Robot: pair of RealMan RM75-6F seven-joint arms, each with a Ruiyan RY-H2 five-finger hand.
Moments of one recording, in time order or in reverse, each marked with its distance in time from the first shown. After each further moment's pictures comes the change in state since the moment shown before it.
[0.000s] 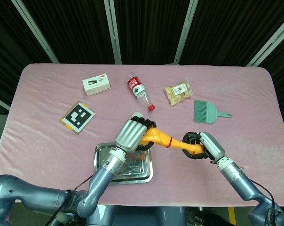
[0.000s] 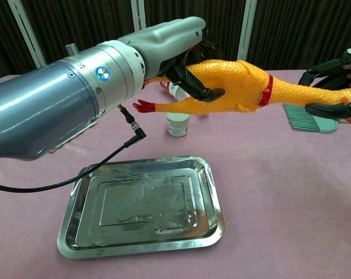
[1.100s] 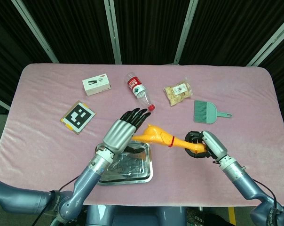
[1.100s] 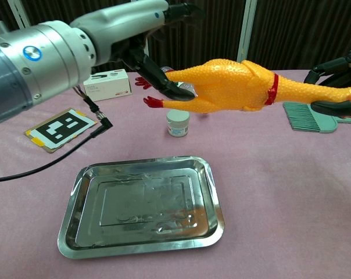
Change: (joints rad) left arm 0.099 0.187 0.059 -0.153 0.089 -0.004 -0.118; right arm 0.001 -0.001 -0.005 0.043 -0.004 0.007 0.053
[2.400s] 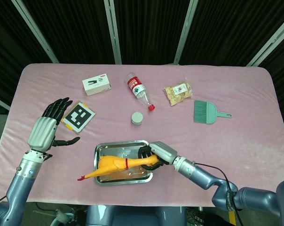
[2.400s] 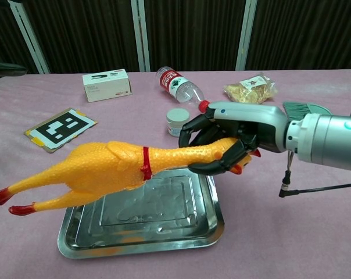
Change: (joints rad) left arm 0.382 0.386 0.138 0.047 0.285 0.146 -0.513; right arm 0.280 -0.289 0.018 0.078 -0.043 -0.258 -0.073
